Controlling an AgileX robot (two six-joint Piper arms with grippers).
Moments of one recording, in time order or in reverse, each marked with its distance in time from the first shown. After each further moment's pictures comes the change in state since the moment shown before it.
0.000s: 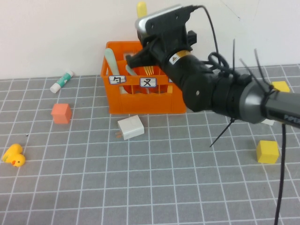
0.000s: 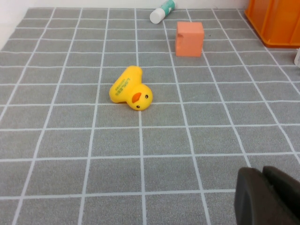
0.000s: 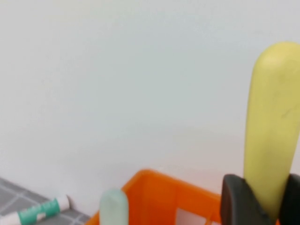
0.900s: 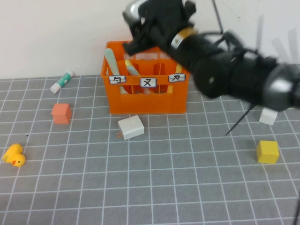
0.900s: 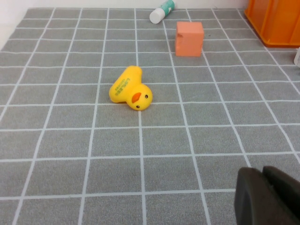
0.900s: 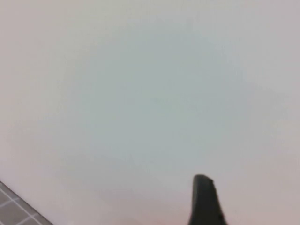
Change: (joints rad) right arm 0.000 -0.132 0.000 -0.238 0.075 0.000; left arm 0.000 0.000 0.000 0.000 0.000 0.002
